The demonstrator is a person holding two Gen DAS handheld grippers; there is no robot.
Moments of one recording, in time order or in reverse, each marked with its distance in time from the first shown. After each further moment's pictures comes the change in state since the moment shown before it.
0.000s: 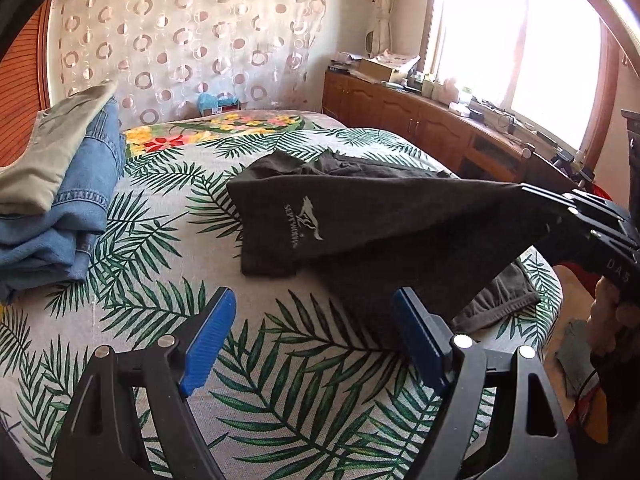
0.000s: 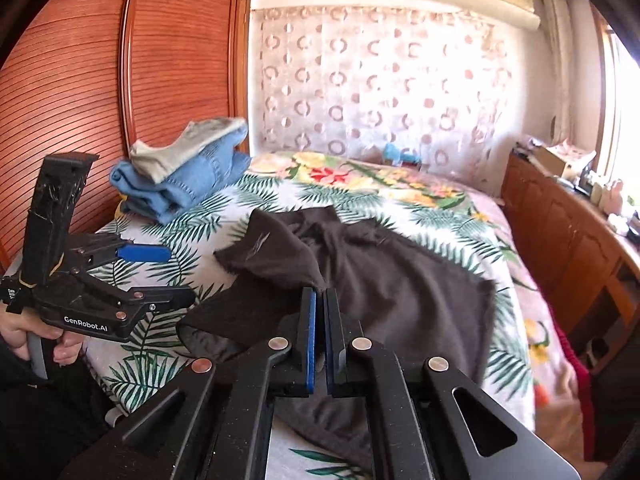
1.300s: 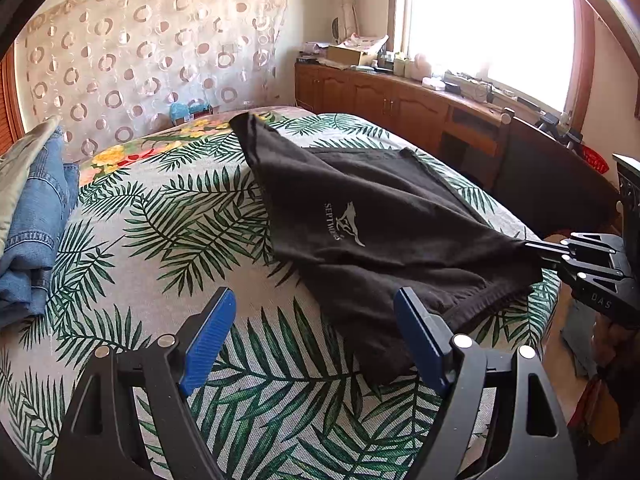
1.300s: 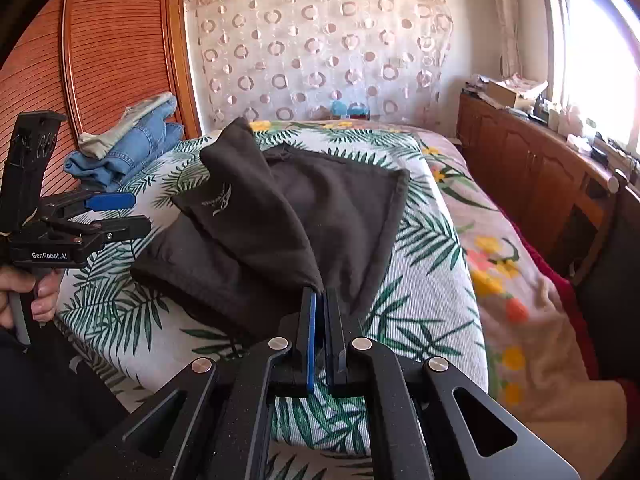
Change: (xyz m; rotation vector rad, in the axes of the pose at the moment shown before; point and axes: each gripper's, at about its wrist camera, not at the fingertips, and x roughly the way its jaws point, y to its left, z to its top) left arm 0.033 -0.055 0.003 0.126 0.032 -0.013; right arm -0.055 -0.012 -0.039 0.173 0.124 -0.098
